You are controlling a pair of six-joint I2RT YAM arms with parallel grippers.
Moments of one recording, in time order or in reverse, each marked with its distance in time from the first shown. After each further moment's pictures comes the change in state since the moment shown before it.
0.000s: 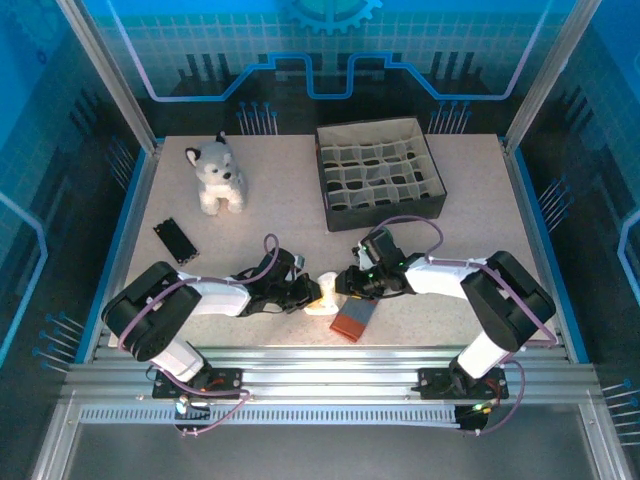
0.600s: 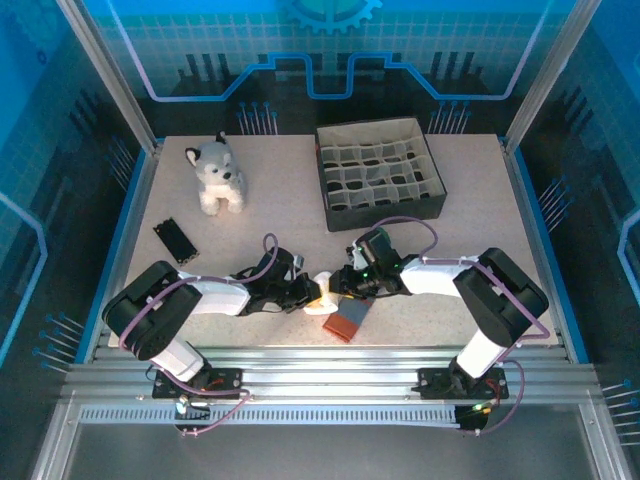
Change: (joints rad) left arm 0.010 0.005 0.000 0.003 0.015 0.002; right arm 0.026 0.031 0.006 0.078 -0.026 0.048
